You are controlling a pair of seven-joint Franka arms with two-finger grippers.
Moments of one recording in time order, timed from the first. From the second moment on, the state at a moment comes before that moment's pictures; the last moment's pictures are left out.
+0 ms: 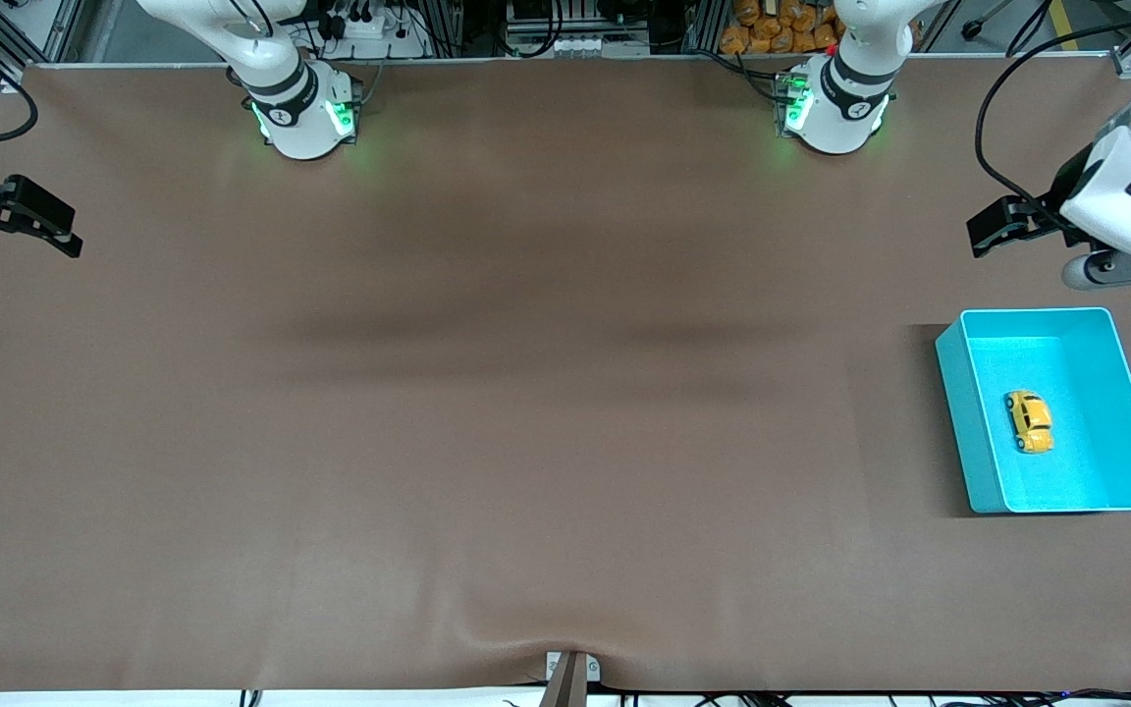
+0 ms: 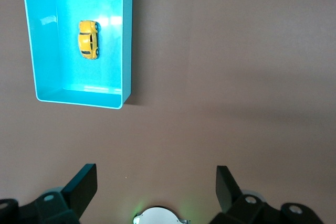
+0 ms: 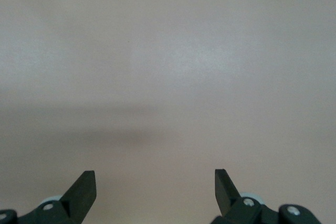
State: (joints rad) left arm 0.44 0.04 -0.60 -1.51 0.11 1.43 -0.23; right arm 0.02 -0.05 -0.03 -1.56 -0.02 1.55 -0.05
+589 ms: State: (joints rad) left arm -0.04 0.03 -0.08 -1.48 0.07 1.38 -0.18; right arm 0.02 -0.05 -0.03 -1.57 -0.02 1.55 -0.05
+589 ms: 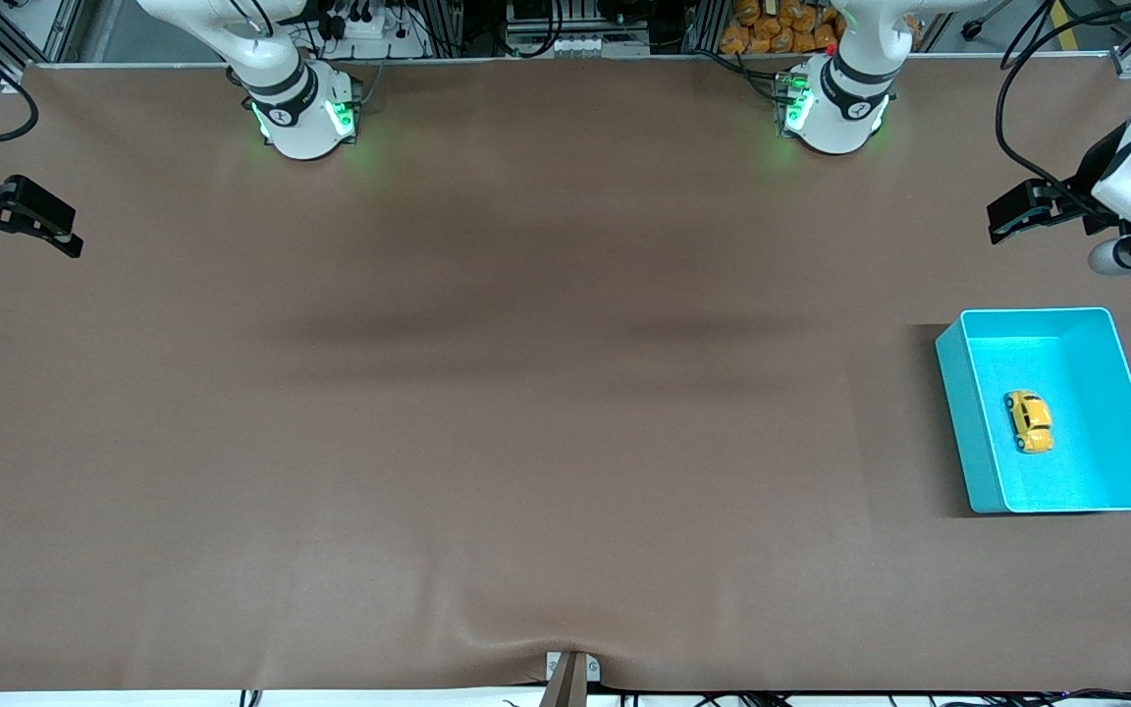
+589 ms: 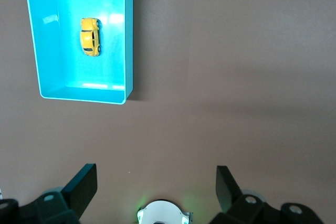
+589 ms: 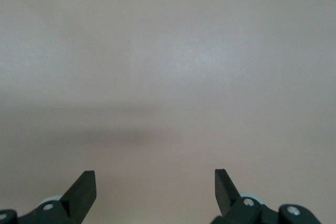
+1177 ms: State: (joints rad) left arm -0.01 -0.01 -0.10 -1.47 0.06 1.37 -0.12; right arm 0.02 -0.05 -0.03 -1.57 -0.02 1.55 -0.05
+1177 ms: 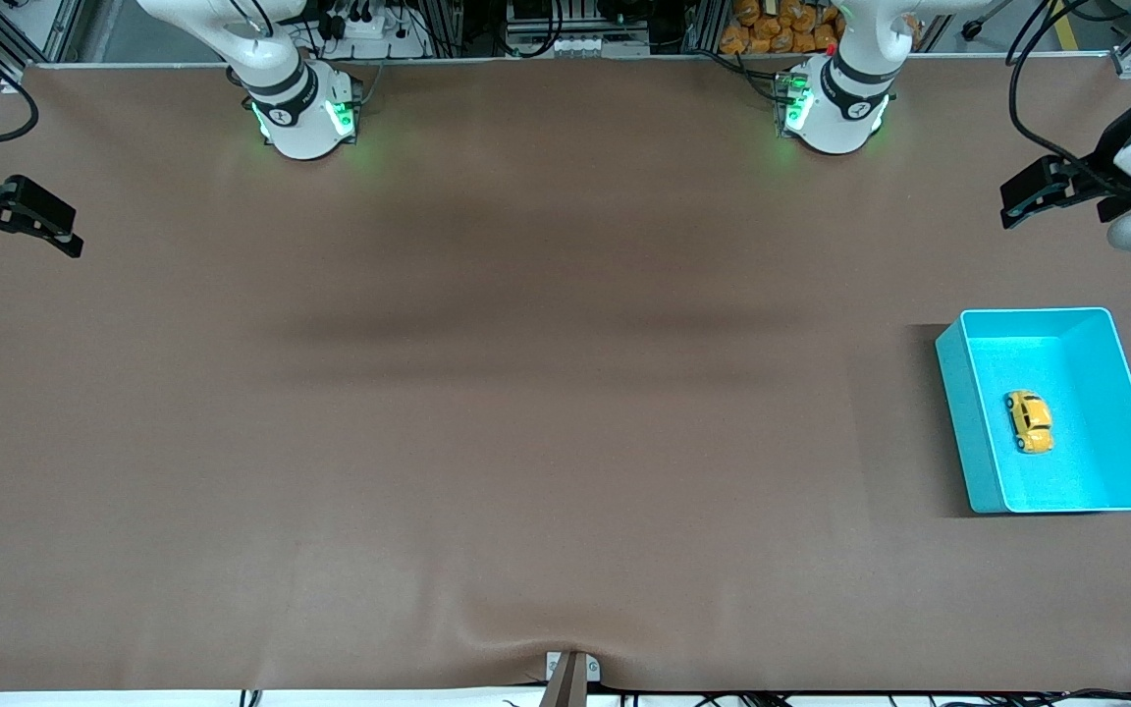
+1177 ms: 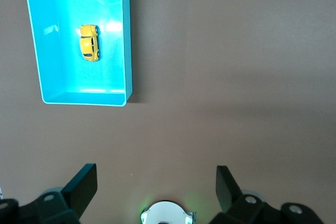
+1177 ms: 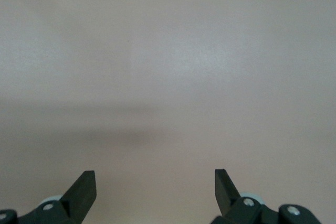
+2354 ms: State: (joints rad) left arm 0.00 0.00 -0.11 -1.47 0.00 1.40 -0.12; right arm 0.02 -0.05 -0.03 -1.56 0.00 1.54 -0.05
